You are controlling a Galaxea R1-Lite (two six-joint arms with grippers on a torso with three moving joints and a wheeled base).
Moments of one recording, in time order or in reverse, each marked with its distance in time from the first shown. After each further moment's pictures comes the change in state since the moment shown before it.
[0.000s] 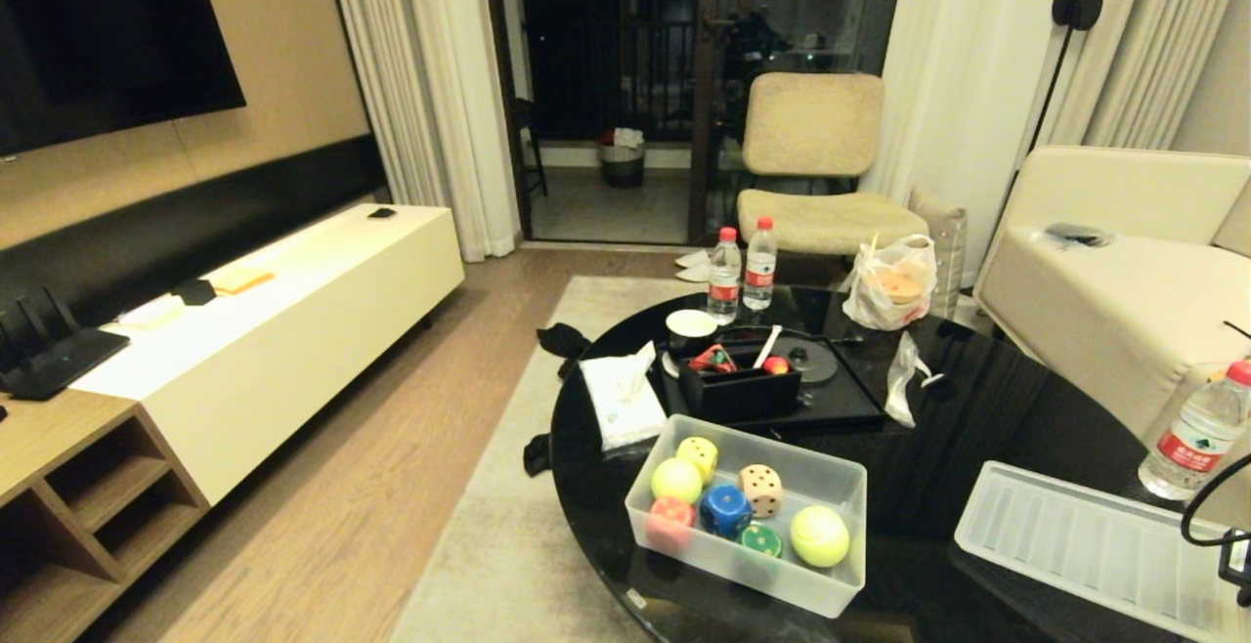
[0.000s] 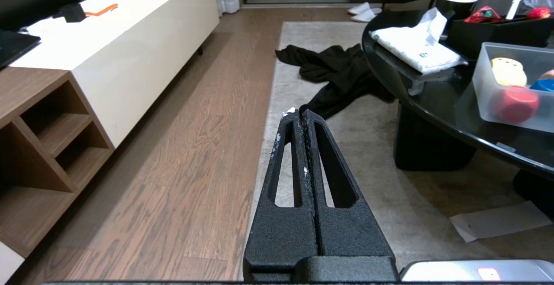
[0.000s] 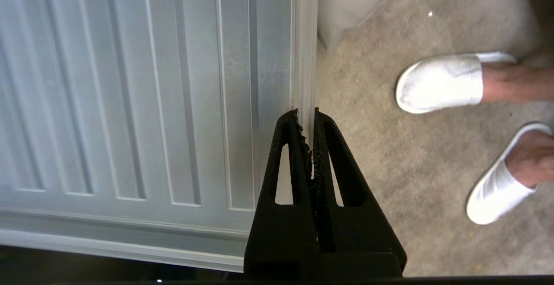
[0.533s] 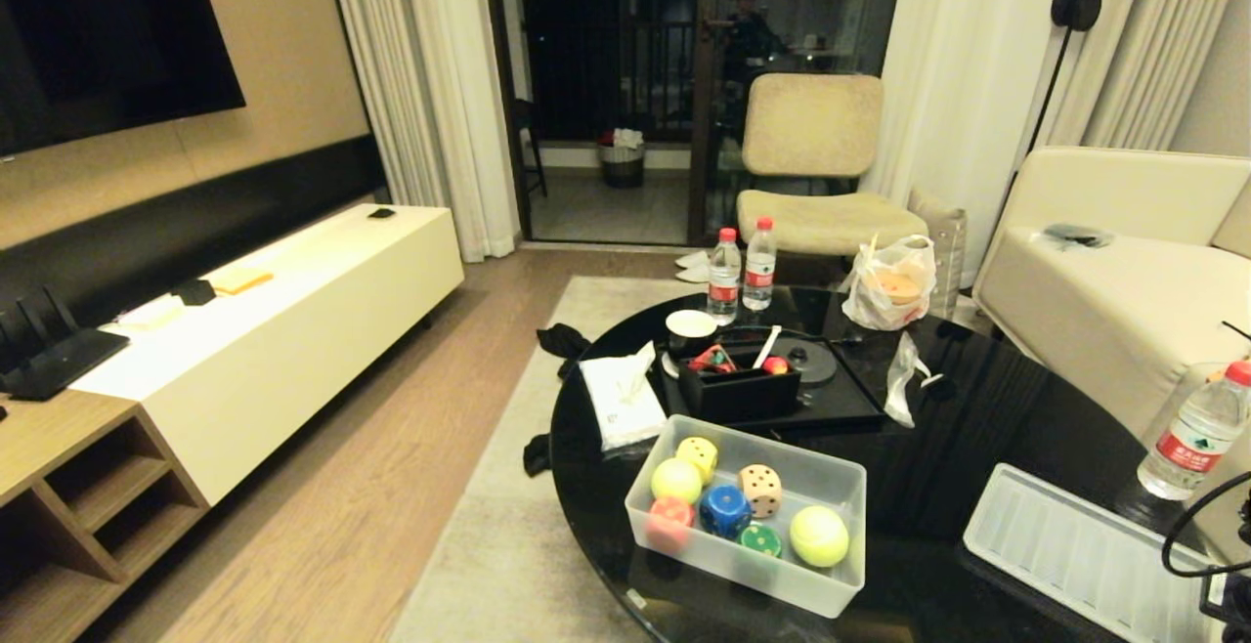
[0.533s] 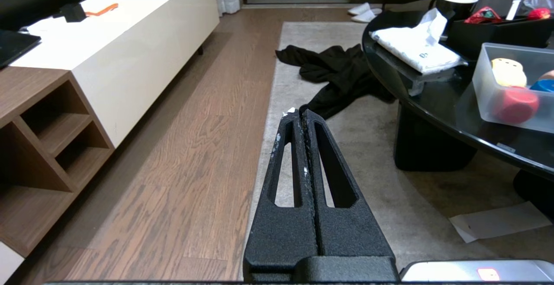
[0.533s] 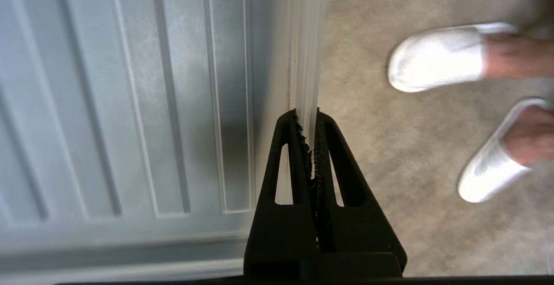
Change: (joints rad) left arm 0.000 0.000 0.000 0.000 0.000 0.001; right arm 0.005 0.158 -0.050 -0.004 -0.058 -0.001
